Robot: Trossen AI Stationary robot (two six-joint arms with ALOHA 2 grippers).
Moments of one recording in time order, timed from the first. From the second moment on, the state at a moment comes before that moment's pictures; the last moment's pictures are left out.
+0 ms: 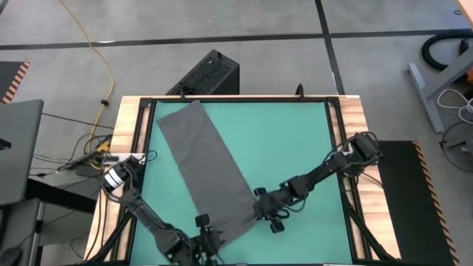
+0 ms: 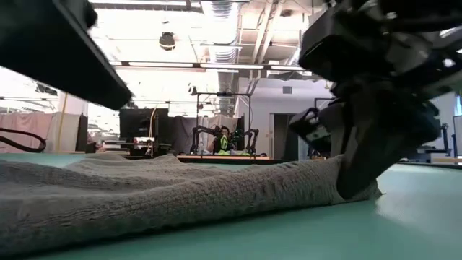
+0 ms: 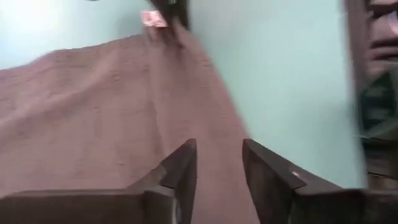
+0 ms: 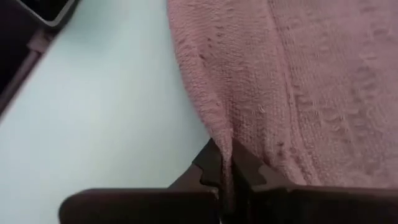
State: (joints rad) left arm -0.84 2.05 1.38 -0.32 -0.79 -0.81; right arm 0.42 1.83 0.87 0.15 -0.14 0.17
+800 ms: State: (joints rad) left arm -0.87 2.19 1.34 -0.23 -0.65 -0.91; right arm 0.36 1.83 0.87 0.14 -0.21 0.27
